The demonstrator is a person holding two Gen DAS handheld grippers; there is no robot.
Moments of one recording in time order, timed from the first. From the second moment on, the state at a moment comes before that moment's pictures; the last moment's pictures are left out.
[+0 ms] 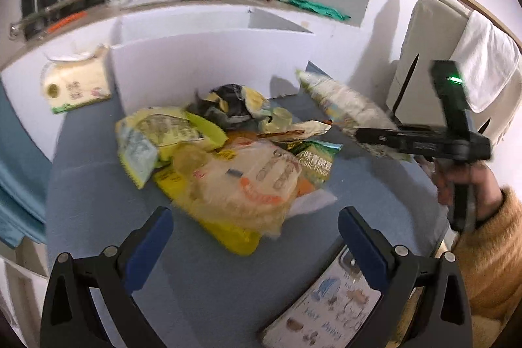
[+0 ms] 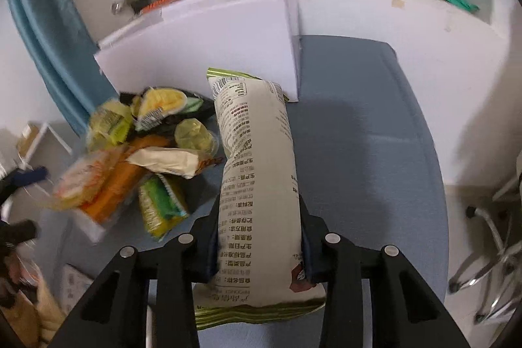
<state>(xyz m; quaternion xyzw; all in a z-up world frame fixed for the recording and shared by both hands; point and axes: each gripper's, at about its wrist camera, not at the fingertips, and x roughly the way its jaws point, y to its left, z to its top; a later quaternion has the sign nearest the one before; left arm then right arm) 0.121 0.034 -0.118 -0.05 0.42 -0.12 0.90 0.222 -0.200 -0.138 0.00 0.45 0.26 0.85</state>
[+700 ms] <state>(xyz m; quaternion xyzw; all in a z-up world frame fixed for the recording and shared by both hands) 0.165 0.046 -0.146 -0.14 0.46 -0.09 0.87 0.157 -0.224 -0.108 0.07 0.40 0.30 0.86</state>
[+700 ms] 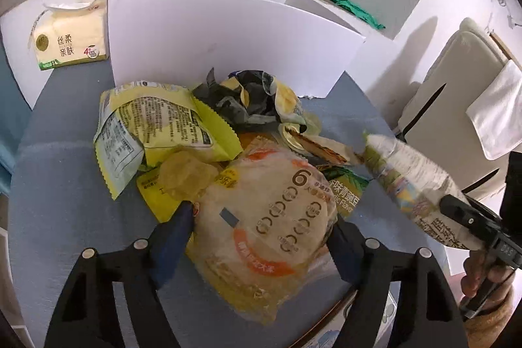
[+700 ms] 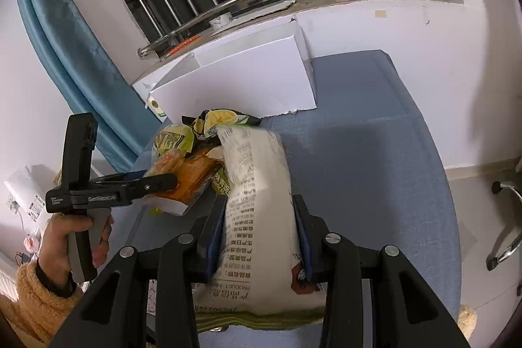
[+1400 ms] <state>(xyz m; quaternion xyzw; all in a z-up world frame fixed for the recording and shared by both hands) 0.138 0.067 -0.041 -0.09 0.32 -0.09 0.94 0.150 -0.218 -0.043 0.04 0.33 0.30 0.89</state>
